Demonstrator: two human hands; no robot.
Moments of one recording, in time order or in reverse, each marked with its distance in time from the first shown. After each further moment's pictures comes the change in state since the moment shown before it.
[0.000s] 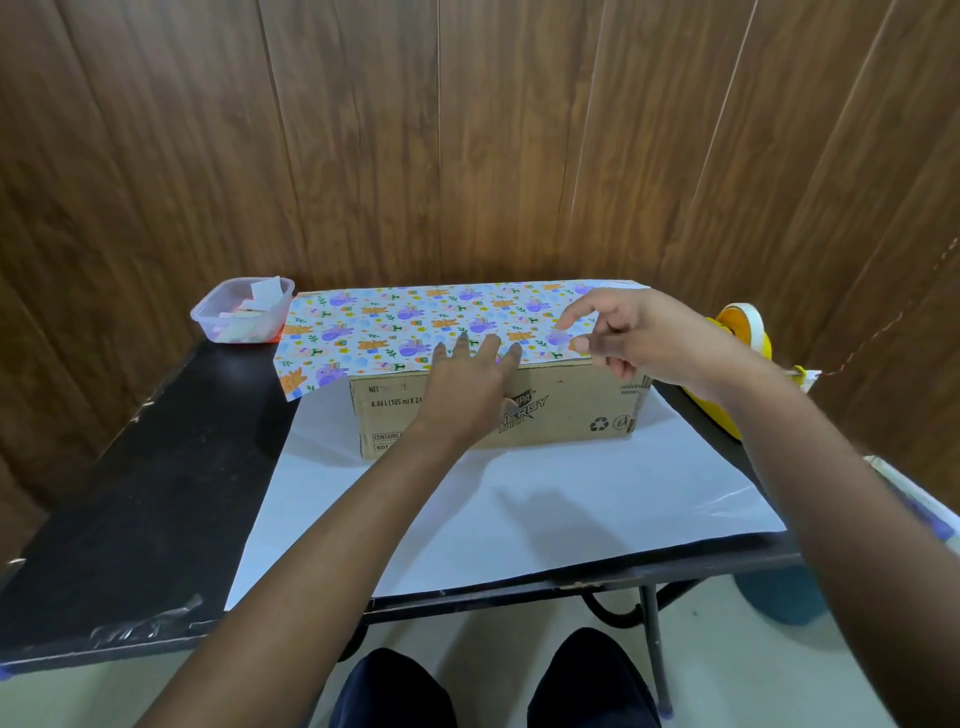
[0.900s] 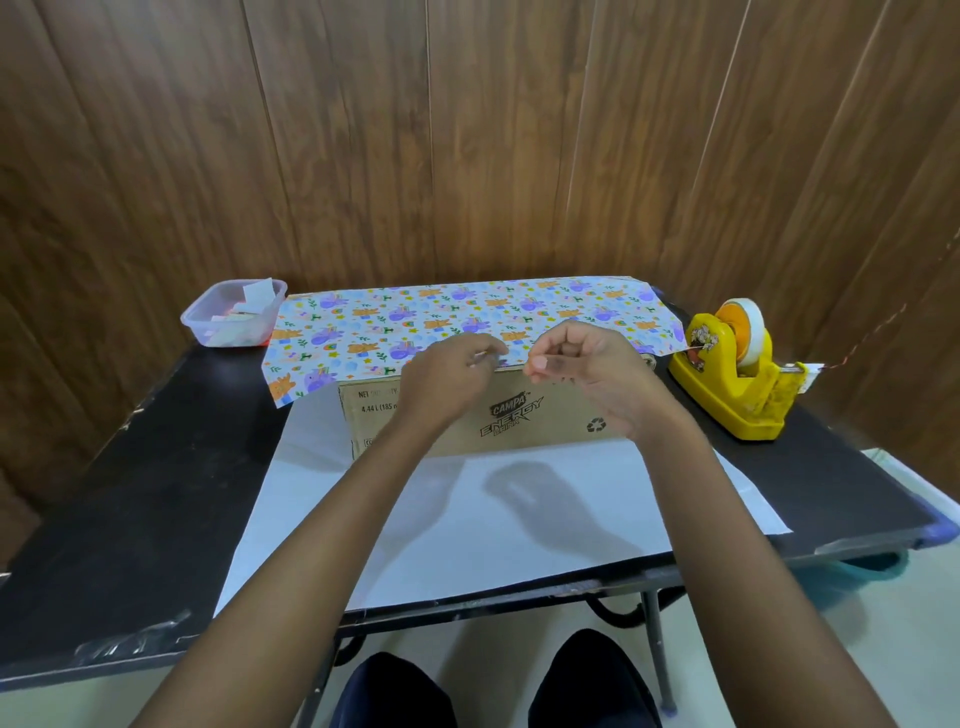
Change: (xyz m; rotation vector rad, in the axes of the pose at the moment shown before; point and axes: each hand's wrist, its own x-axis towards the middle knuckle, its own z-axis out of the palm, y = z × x) left_hand 0.001 -0.011 -0.017 -0.771 0.108 -0.303; right_hand 0.023 0.038 0.050 0.702 0.073 -0.078
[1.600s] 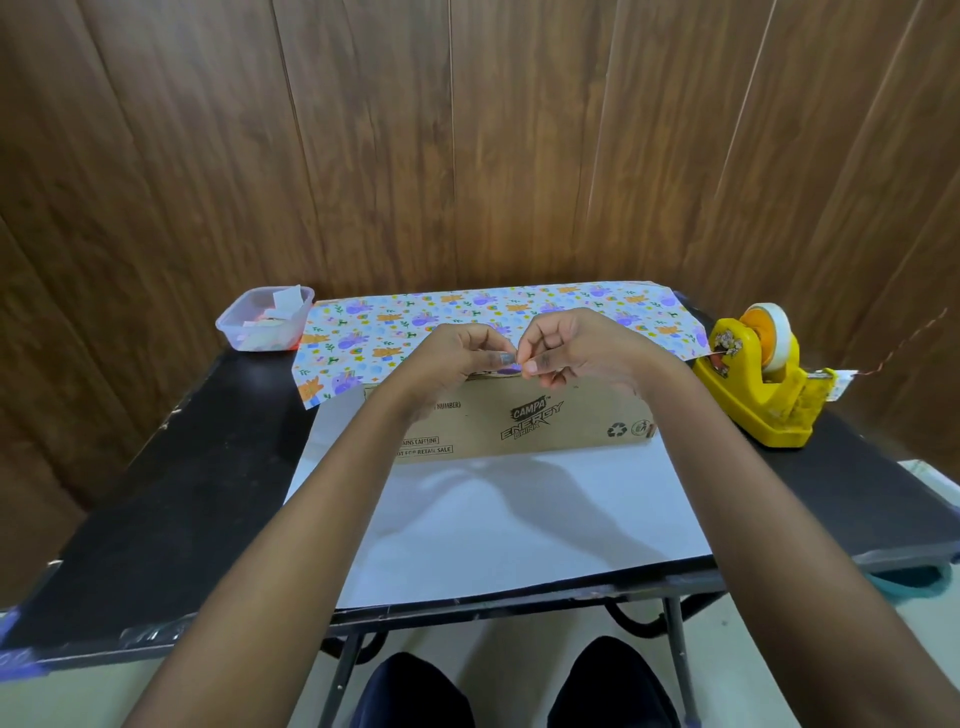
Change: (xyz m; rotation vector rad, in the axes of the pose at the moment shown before) left_hand 0.007 -0.003 -0.036 -0.556 -0.339 -0.074; right_hand 0.033 -0.022 0.007 -0.390 -0.274 0.158
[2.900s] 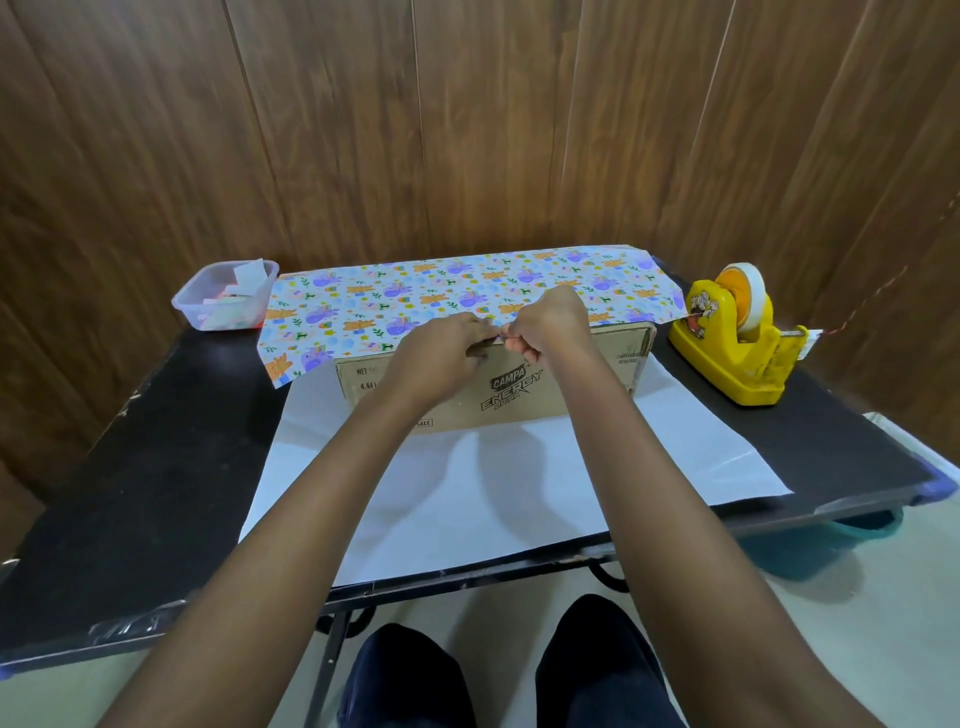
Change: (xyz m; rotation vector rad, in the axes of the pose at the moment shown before) left_hand 0.005 -0.021 0.019 0.923 0.109 0.228; right_hand 0.025 0.001 0.036 0.139 0.603 0.446
